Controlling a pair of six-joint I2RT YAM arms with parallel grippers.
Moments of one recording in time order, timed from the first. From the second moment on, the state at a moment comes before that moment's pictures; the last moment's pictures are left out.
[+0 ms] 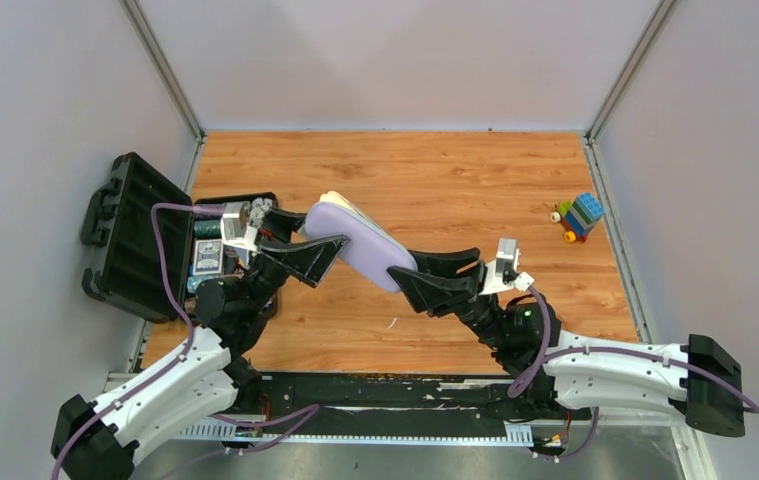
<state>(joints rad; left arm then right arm) -0.69 0.71 0.43 0.97 0.20 -0.87 1.25 0.89 0.46 1.10 0.20 0.23</state>
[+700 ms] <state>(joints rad) -0.69 0.67 0.49 0.71 0.20 -0.75 1.26 0.62 0.42 0.58 0.18 0.14</state>
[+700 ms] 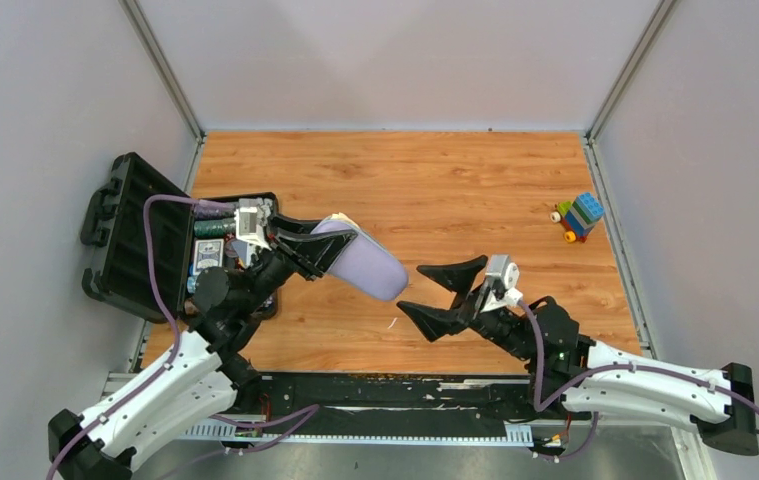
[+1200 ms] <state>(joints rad) -0.69 0.57 0.61 0.30 0.20 -0.51 1.31 0.87 0.38 0.48 0.21 -0.19</state>
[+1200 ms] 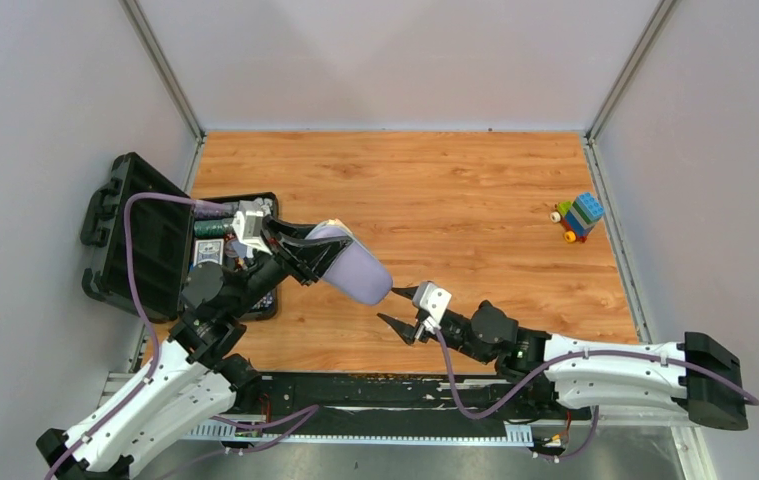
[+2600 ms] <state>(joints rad) -0.69 0.56 0.79 -0.08 0.20 -0.48 1.35 0.95 0.41 0.67 0.28 -0.58</state>
